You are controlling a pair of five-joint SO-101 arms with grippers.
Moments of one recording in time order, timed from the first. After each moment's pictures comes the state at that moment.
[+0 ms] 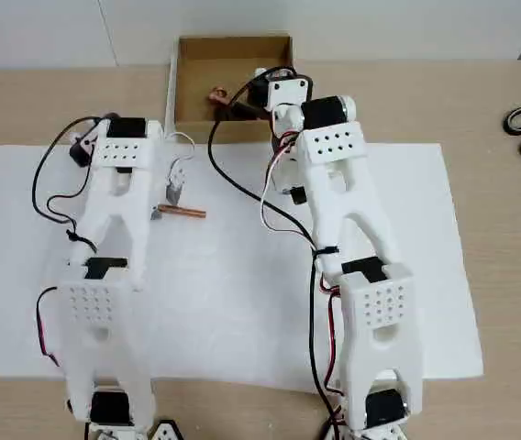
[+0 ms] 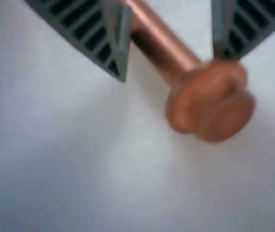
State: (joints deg) left arm -2.6 41.7 -31.3 91.3 58.4; right arm -17.5 40.3 -49.0 95.8 3.6
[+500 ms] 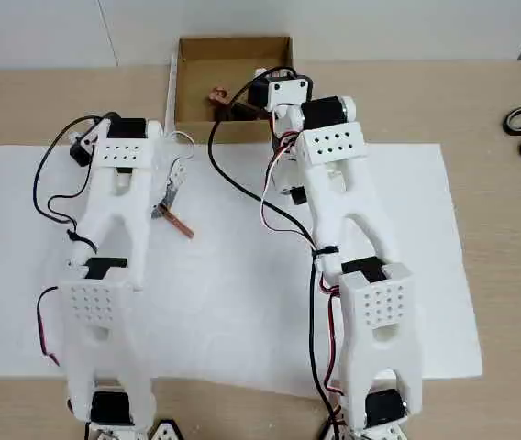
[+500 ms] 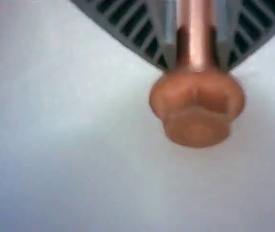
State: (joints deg) left arm -2.6 41.7 -31.3 89.7 58.3; right arm -17.5 40.3 -49.0 95.8 3.6
